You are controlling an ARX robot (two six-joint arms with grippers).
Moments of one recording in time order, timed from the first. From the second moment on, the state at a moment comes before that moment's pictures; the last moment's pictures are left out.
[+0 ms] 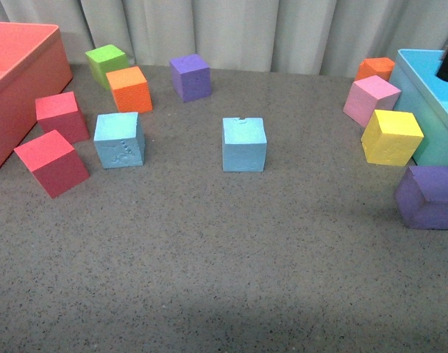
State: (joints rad) left arm 0.00 0.00 0.02 0.00 0.00 0.00; right arm 0.21 1.65 0.37 1.25 0.20 0.00
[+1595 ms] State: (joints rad) left arm 0.00 0.00 0.02 0.00 0.00 0.00; right arm 0.00 0.32 0.00 0.32 0.00 0.00
